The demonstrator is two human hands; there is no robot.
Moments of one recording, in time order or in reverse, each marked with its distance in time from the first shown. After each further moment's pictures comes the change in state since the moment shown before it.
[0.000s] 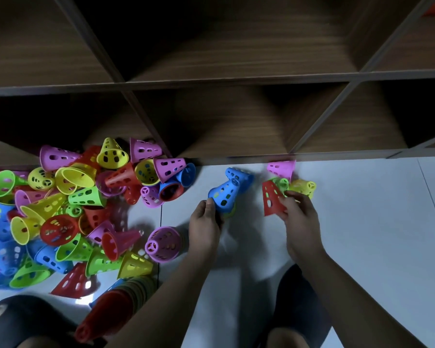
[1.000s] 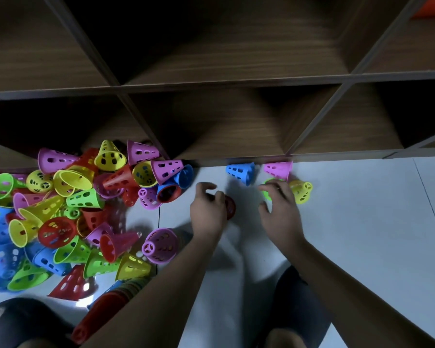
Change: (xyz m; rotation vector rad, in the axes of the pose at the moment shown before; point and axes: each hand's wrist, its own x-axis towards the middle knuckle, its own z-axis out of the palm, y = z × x) left_hand 0.009 0.024 0.024 0.563 0.148 0.266; right_hand 0.023 0.014 0.008 -1.002 -0.182 -0.762
